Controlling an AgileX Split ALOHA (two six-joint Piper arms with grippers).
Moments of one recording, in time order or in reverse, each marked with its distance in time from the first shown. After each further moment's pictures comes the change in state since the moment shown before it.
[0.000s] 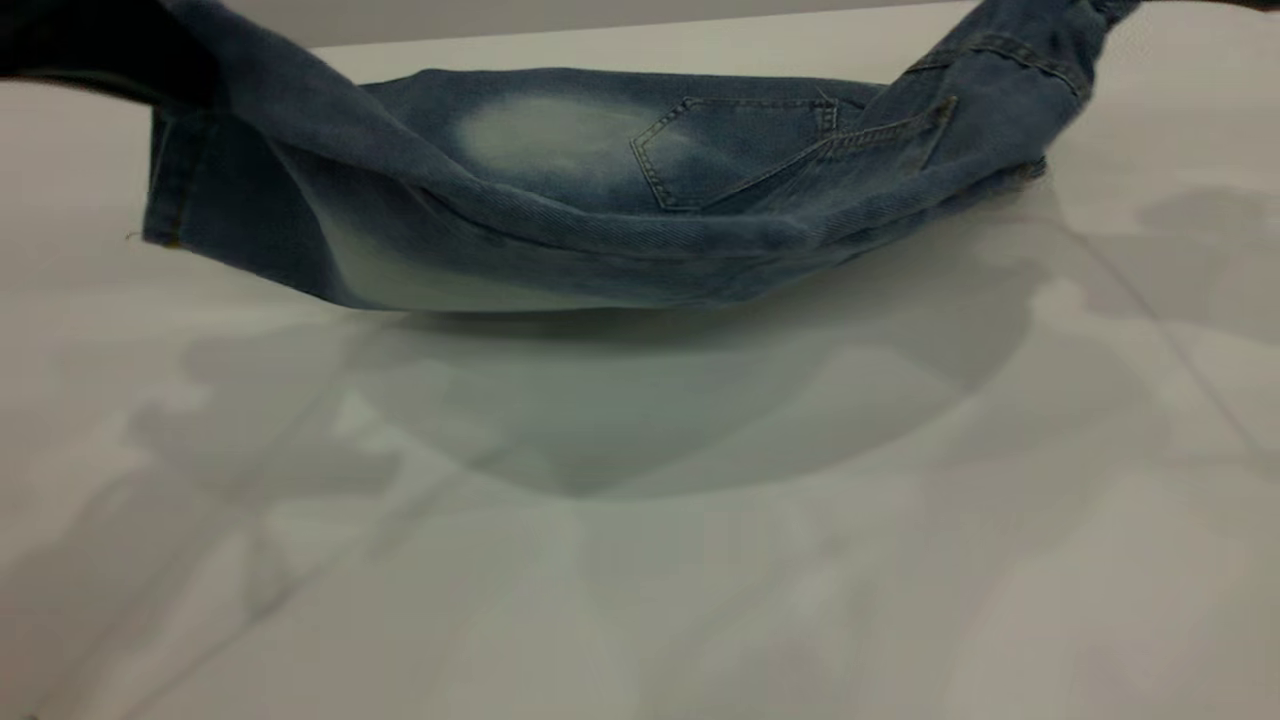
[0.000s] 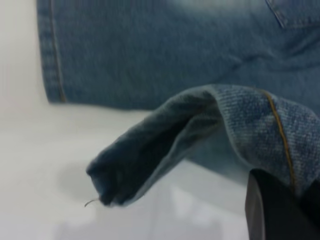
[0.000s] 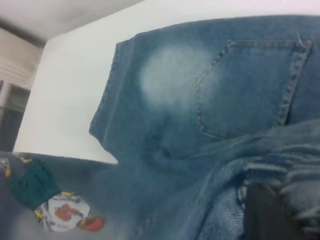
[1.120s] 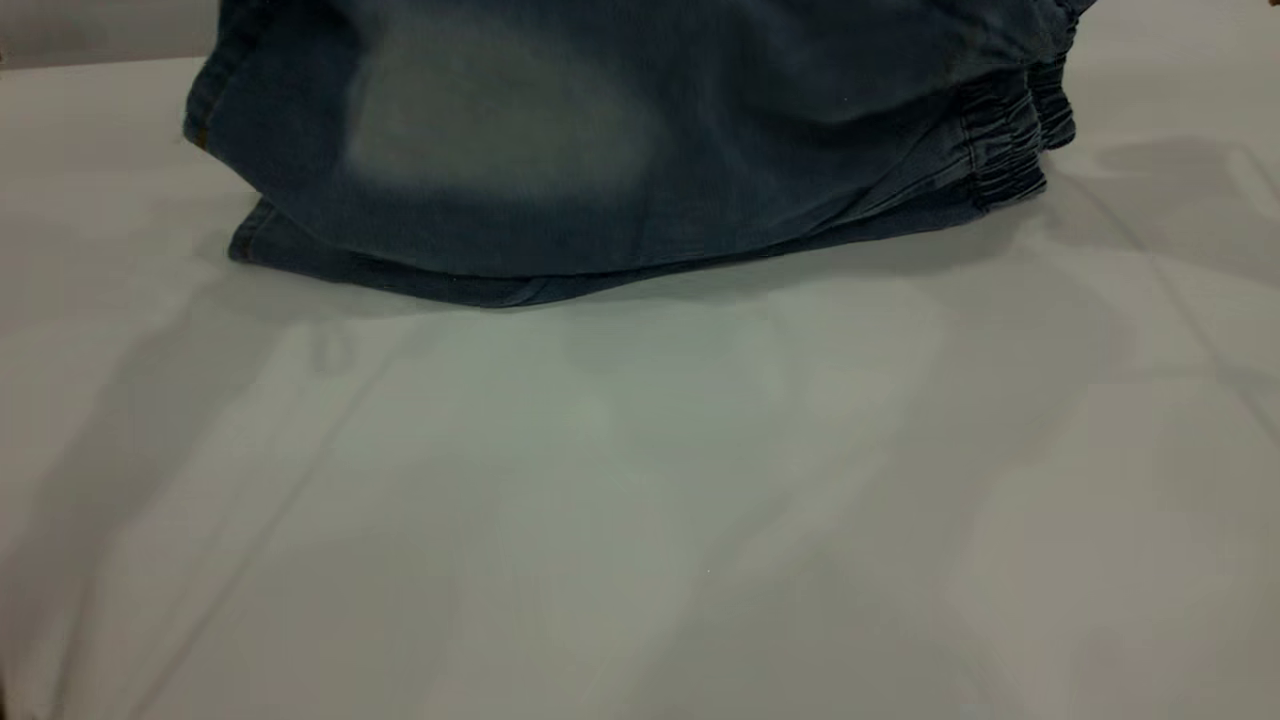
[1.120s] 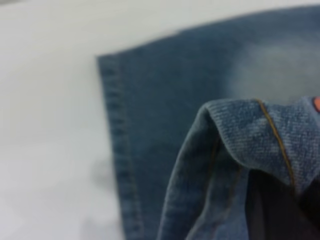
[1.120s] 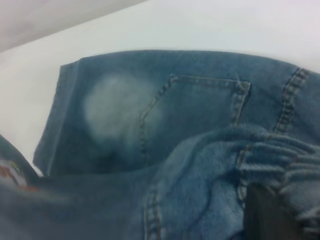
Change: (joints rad) left arm 0.108 0.409 -0.463 0.101 0.012 0.037; right arm 0.034 0.160 -0.221 -0.082 -0.122 0.129
